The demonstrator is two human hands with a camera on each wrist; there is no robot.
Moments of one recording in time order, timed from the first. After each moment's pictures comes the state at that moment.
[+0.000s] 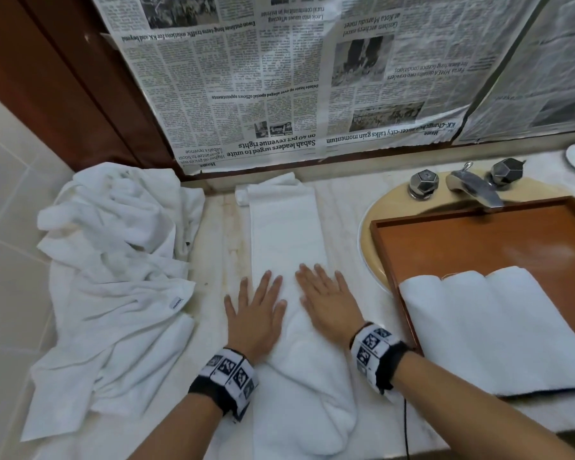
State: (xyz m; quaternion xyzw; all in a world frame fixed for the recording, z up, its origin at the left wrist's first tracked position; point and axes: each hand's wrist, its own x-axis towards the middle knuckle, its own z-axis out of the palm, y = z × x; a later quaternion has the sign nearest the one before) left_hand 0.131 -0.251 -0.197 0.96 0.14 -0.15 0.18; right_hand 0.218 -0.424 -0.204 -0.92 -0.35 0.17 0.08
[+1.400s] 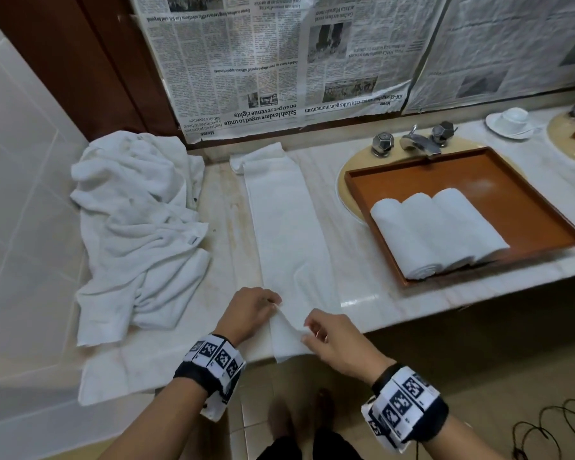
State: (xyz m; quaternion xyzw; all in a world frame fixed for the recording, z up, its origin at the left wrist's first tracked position) left_hand -0.020 -0.242 -0.173 0.93 0.00 -0.10 0.35; right_hand -0.031 -0.476 -0.120 -0.88 -0.20 0.26 0.34
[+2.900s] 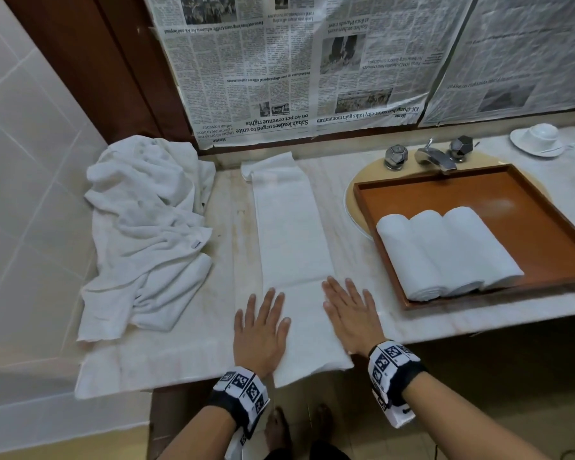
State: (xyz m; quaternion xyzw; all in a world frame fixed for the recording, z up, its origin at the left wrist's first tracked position) left_hand -0.044 -0.303 -0.215 0.97 0.12 -0.12 0.14; right_hand 0.053 -0.511 -0.212 -0.95 -0.24 0.17 0.11
